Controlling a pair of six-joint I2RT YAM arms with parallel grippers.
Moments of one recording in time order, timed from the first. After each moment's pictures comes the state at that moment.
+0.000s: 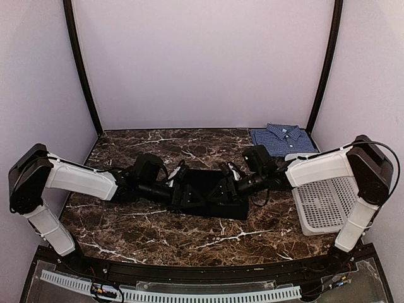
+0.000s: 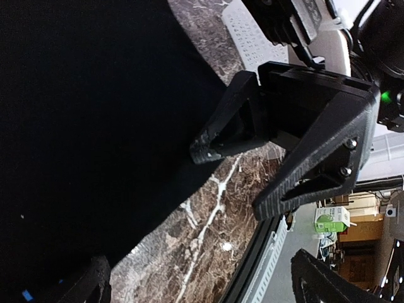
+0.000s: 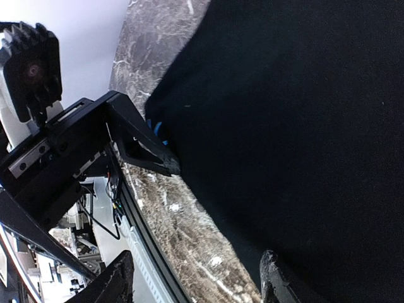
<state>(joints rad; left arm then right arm) -0.80 1.60 0.78 0.19 0.56 -0.72 0.77 1.71 0.92 0.02 -0.69 0.70</state>
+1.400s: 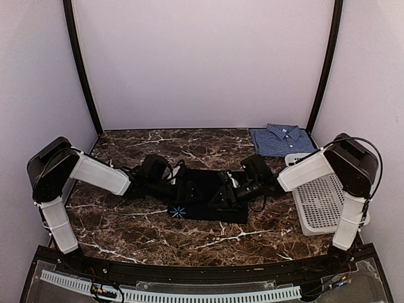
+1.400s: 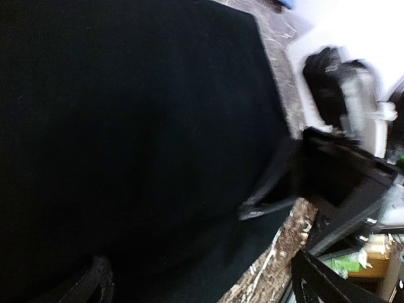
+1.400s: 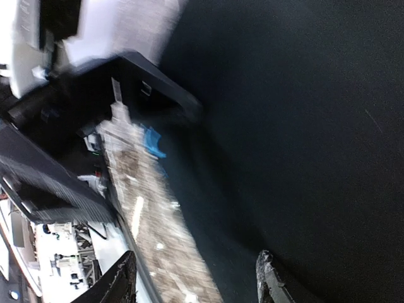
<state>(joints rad) -0.74 1.79 0.87 0.22 0.47 -0.73 0.74 1.84 0.92 0.16 -0.74 0.67</state>
